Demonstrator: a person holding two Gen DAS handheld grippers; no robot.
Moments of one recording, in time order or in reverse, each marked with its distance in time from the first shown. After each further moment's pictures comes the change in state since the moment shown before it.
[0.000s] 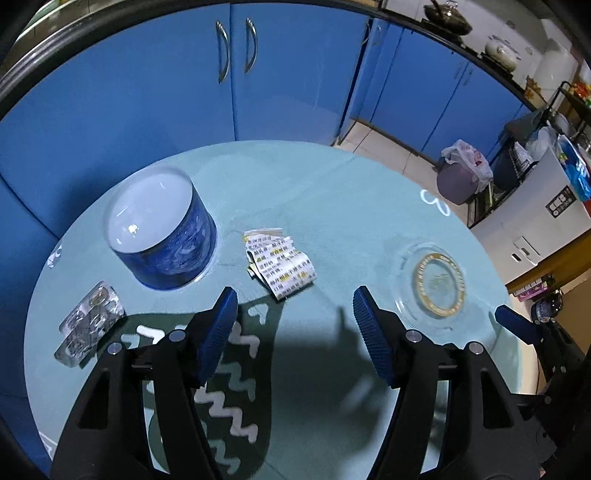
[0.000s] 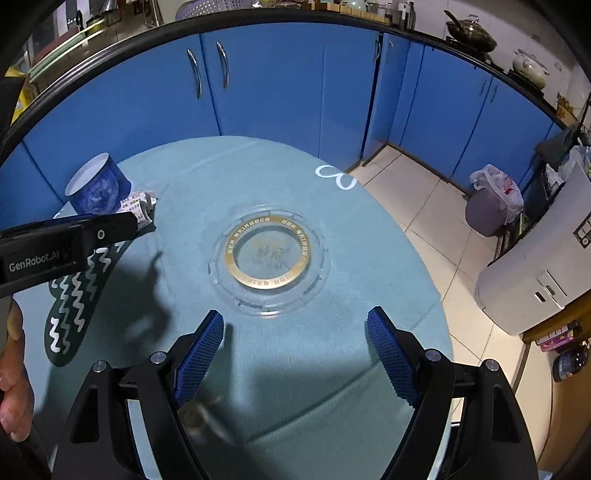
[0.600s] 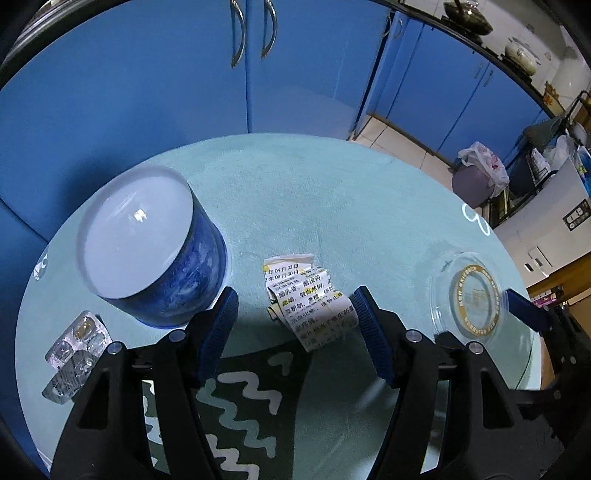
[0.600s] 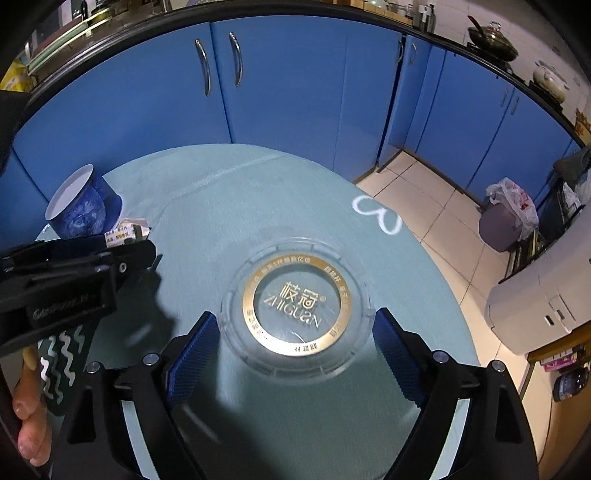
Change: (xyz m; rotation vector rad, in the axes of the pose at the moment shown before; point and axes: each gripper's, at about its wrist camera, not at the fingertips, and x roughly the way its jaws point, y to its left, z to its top) left arm 0.036 0.014 0.020 -0.034 0.027 0.032; right arm 0.039 0.023 0.044 -0.054 0.002 0.015
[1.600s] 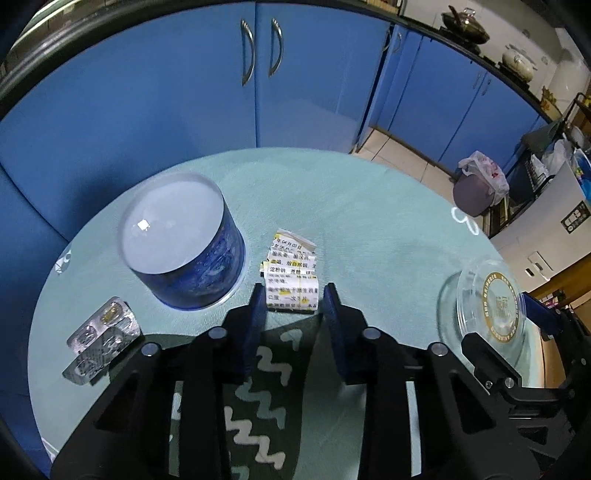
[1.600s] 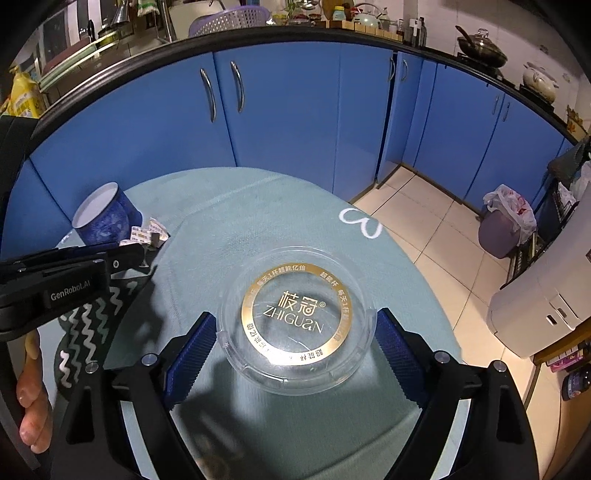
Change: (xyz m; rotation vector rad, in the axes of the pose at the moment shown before) left arm -0.034 0.009 -0.015 -0.002 -0.060 0.014; right arm -0.042 -0.012 -0.016 0.040 -0.084 0.032
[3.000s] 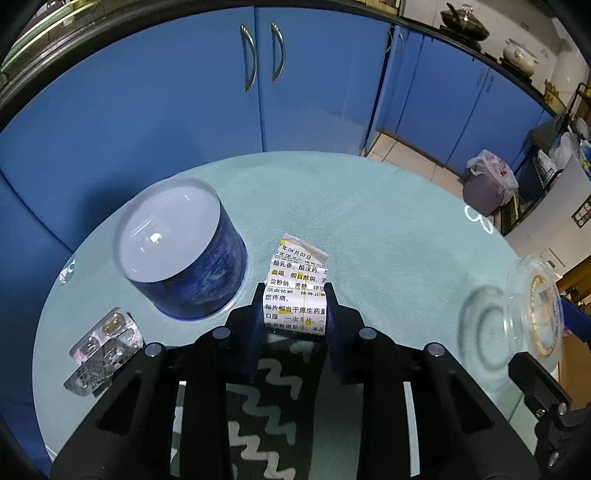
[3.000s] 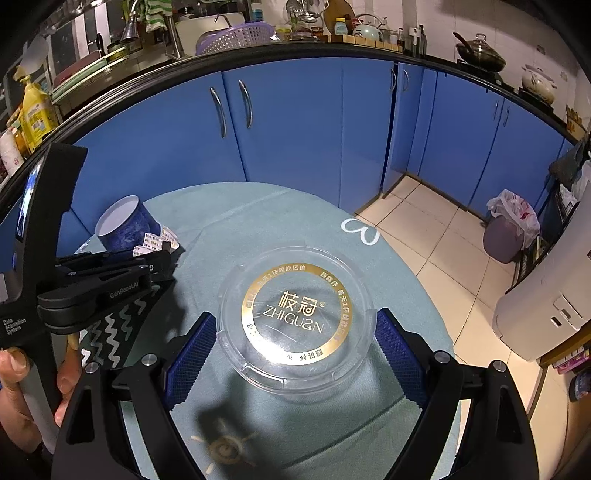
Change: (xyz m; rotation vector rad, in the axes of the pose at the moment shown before) left arm 0.012 -0.001 -0.004 0.026 -0.031 0.044; right arm -0.024 -0.001 -0.006 0.005 -0.046 0.038
